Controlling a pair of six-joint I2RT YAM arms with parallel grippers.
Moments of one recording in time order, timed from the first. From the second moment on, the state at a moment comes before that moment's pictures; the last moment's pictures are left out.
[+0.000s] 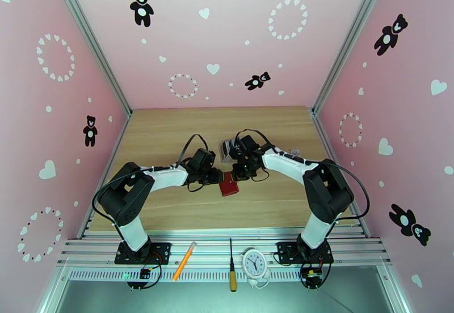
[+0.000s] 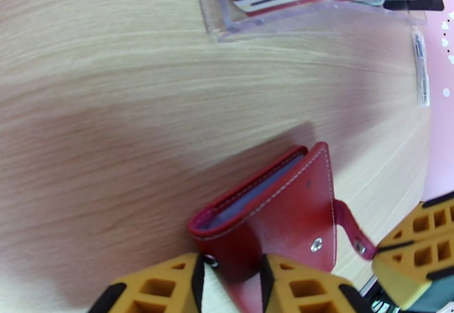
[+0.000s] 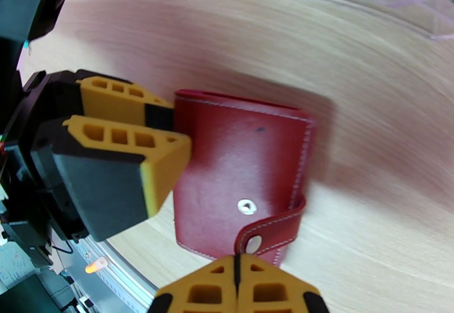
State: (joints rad) left arm -0.64 1.77 0.89 -0.10 0.31 -0.72; right arm 0.60 1.76 1.15 -0.66 -0.41 0.30
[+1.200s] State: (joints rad) left arm -0.64 1.77 0.90 -0.10 0.31 -0.72; right arm 0.62 1.85 1.18 -0.65 -0.44 0.30
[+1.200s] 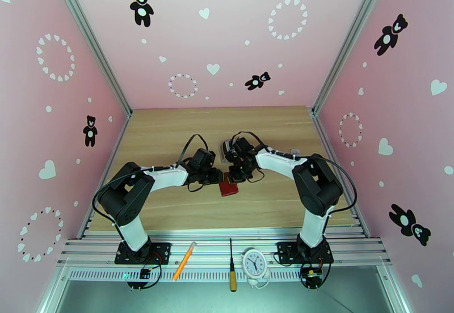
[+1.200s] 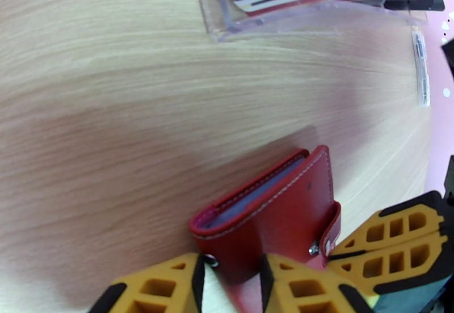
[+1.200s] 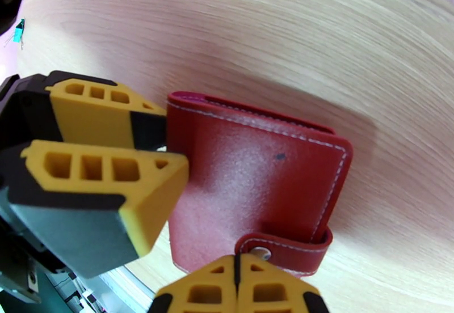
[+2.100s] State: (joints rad) left arm -0.64 1.78 0.90 -0.09 0.31 -0.72; right arm 0.62 1.88 1.19 -0.65 -0.46 0.30
